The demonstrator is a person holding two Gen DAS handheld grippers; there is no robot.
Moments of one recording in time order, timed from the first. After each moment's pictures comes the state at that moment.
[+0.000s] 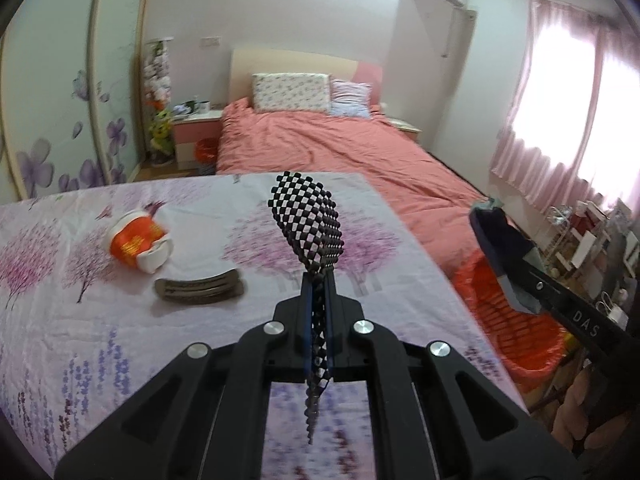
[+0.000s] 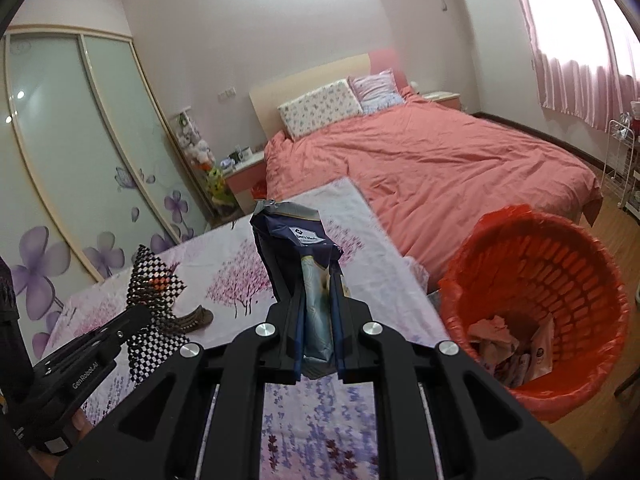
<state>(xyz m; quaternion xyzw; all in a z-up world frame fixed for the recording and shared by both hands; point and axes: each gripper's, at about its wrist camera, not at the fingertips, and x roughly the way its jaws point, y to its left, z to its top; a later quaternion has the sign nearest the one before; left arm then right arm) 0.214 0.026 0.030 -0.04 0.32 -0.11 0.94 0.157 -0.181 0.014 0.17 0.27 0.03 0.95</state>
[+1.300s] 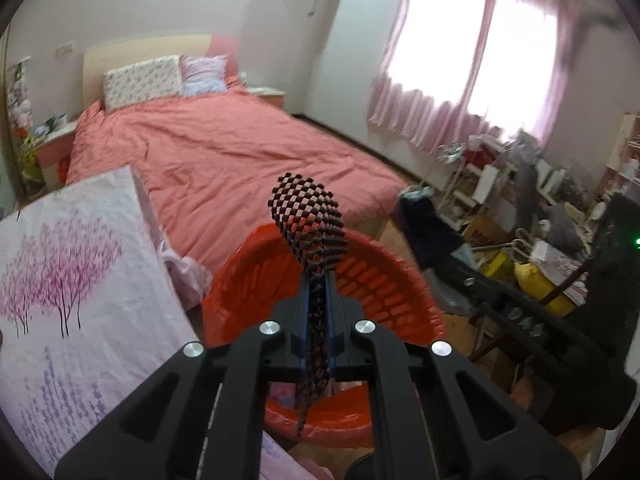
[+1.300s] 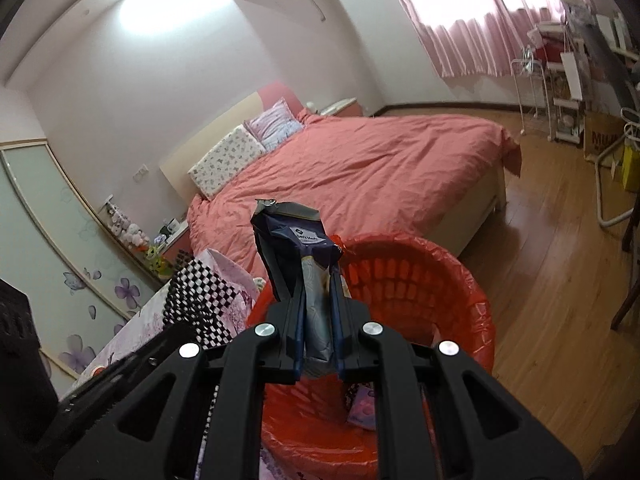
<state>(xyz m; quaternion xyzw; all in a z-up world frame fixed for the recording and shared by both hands) 0.236 -0.253 -0.010 0.01 0.36 -0.32 0.88 0.133 -0.382 -0.036 0.30 0.24 -0.10 0.92</state>
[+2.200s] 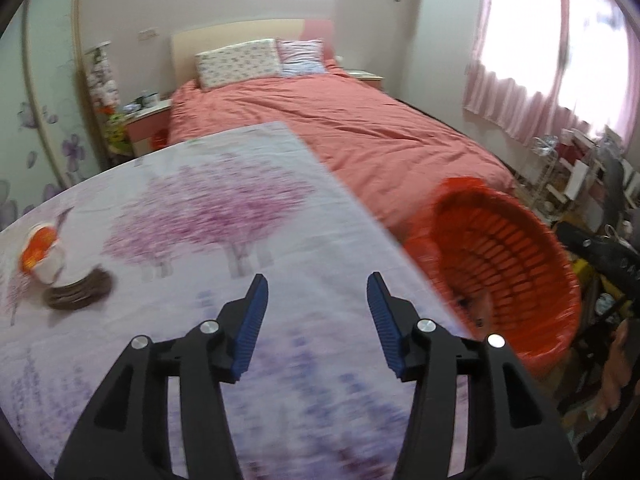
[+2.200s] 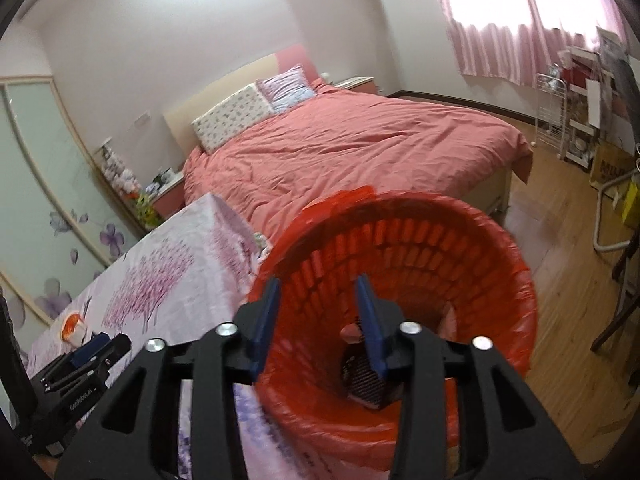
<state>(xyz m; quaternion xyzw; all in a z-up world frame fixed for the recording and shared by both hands) 0.253 -0.098 -0.040 0.05 0.38 -0.15 0.91 0.148 -0.319 -0.038 0.22 0.30 -0.09 0.92</state>
